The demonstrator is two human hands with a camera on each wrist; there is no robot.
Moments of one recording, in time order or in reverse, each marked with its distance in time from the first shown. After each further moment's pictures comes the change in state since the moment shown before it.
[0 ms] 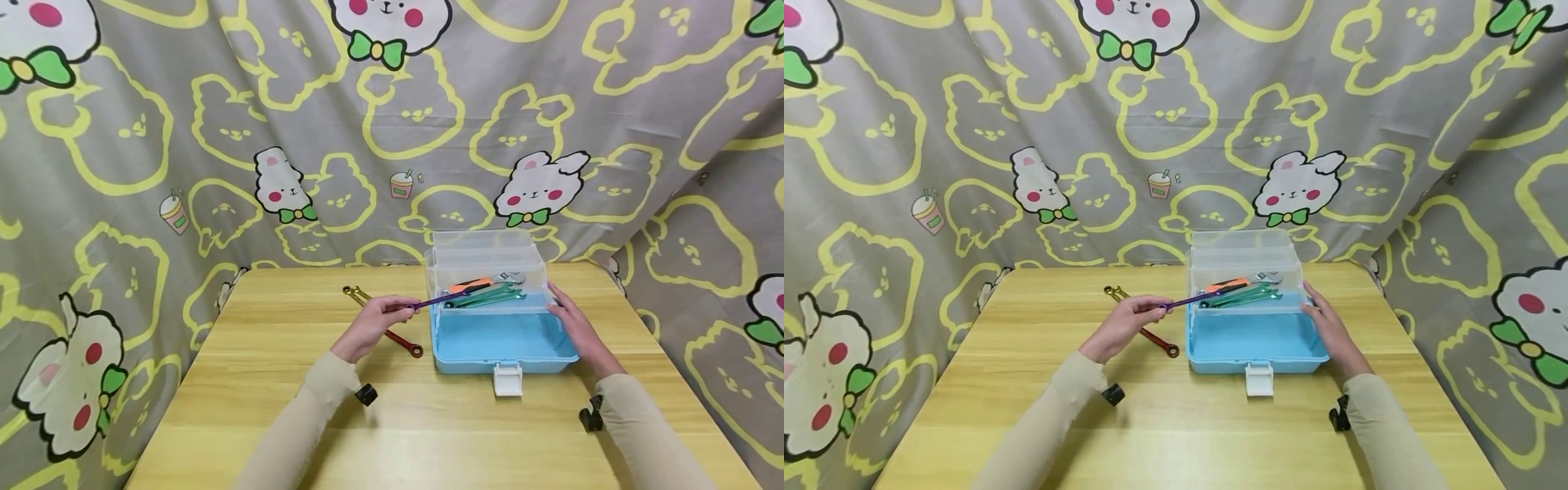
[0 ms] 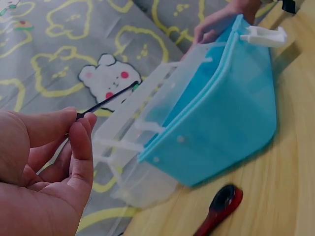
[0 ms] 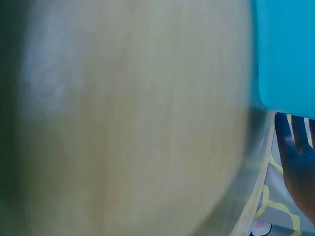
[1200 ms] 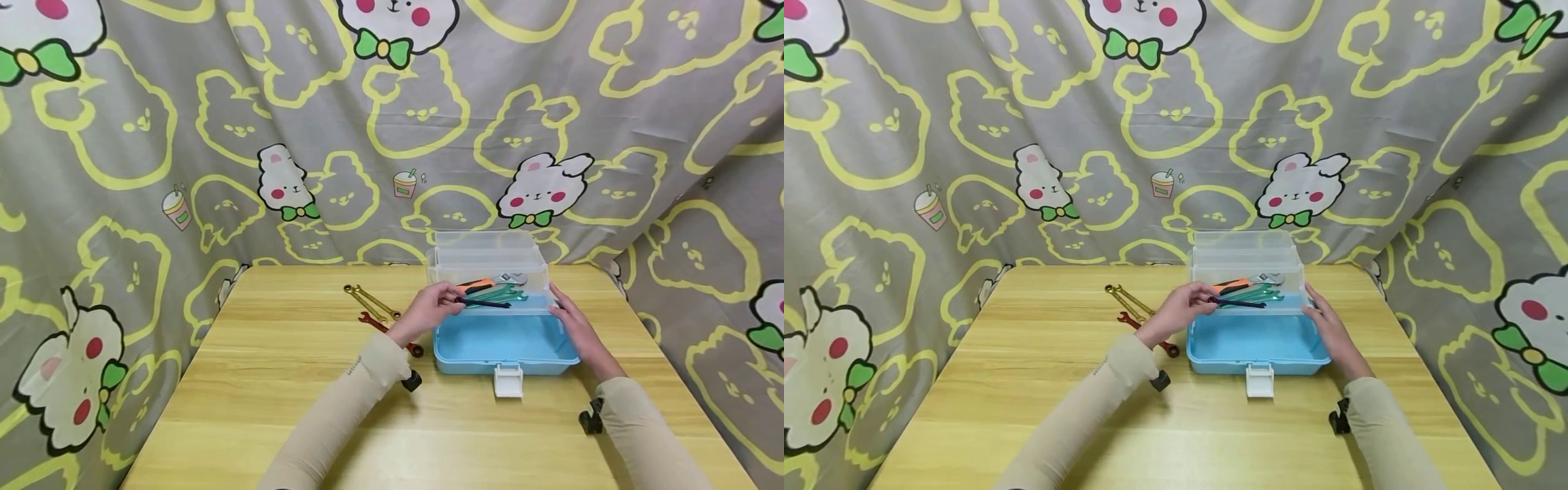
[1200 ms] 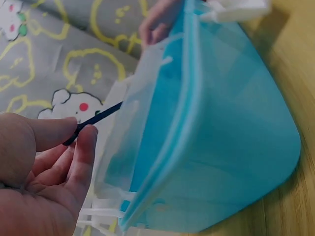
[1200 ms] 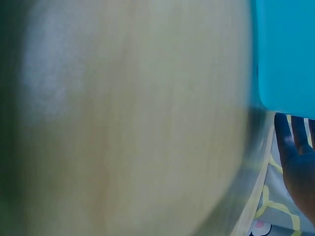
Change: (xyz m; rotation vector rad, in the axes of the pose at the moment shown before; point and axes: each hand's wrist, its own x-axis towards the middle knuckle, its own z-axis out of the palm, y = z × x) left_hand 0.052 0.016 0.075 0.349 -0.013 0.119; right_hand 0.001 0.003 0.001 -0.022 0.015 -0.026
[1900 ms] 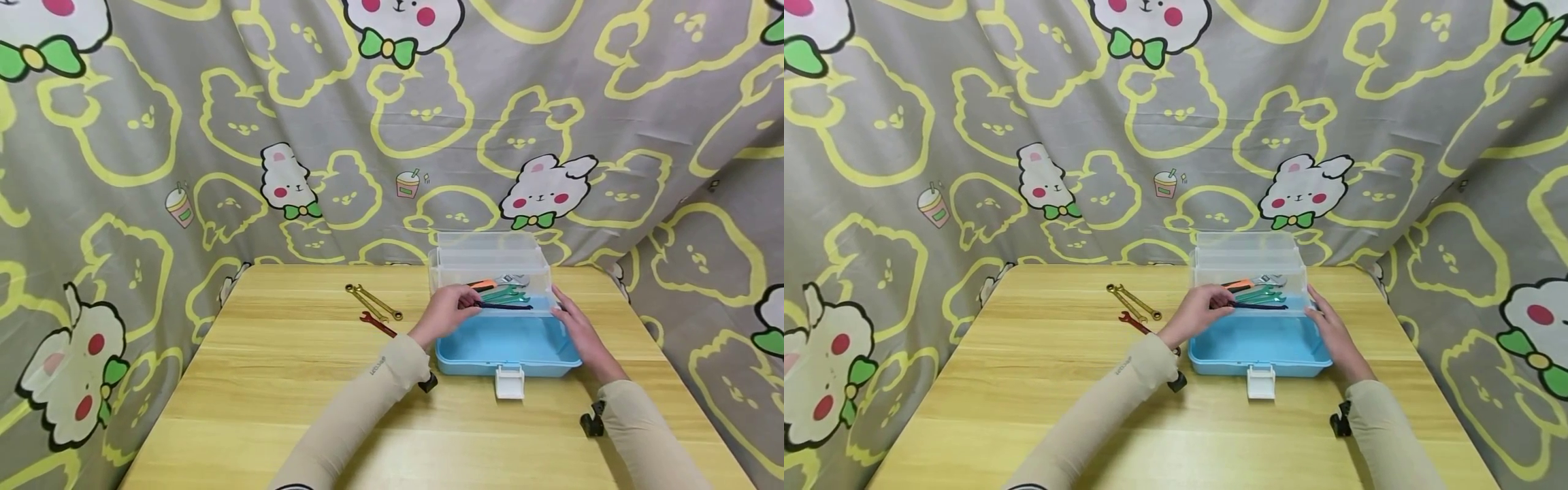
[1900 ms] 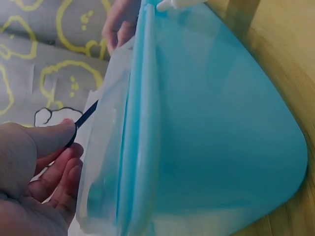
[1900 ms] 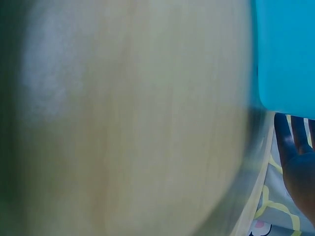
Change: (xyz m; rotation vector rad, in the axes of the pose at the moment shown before) left_hand 0.014 0.007 0.028 0.337 0.059 0.087; right_hand -0.003 -0.005 0.002 0.010 -0.003 0.009
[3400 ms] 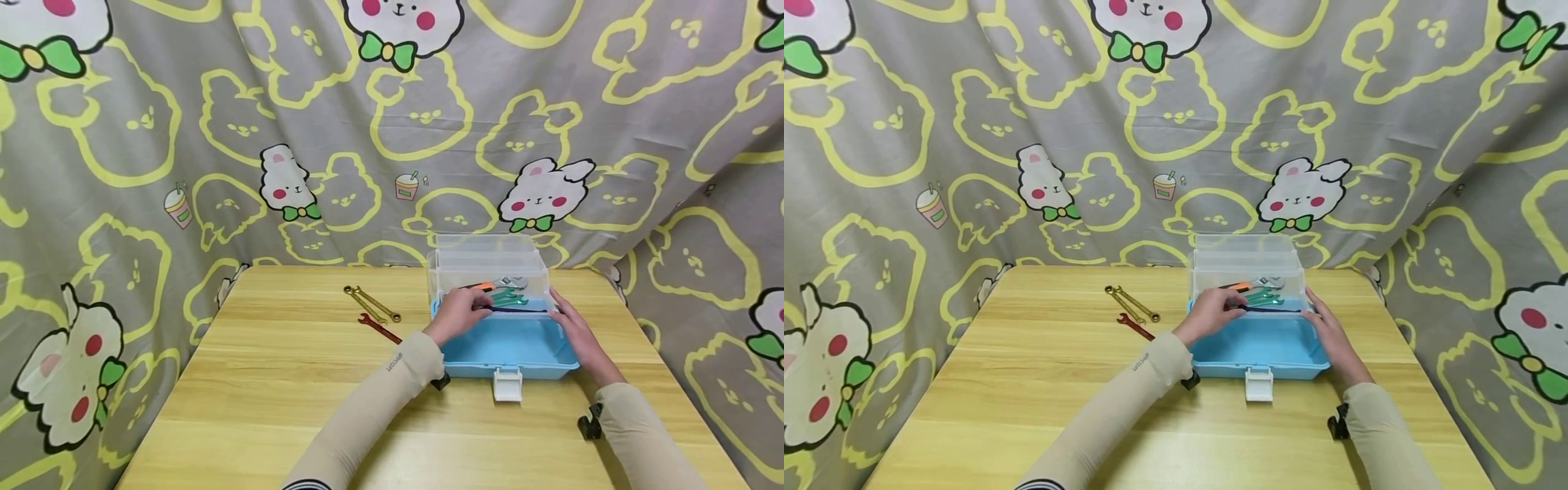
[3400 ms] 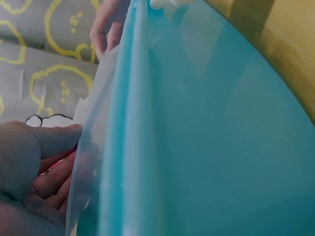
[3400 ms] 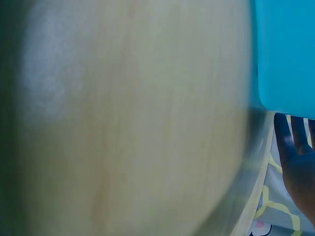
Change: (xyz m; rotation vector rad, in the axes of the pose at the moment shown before) left_hand 0.016 0.010 0.019 0.173 -0.055 0.024; right_hand 0.001 0.002 -0.001 0.034 -0.015 0.018
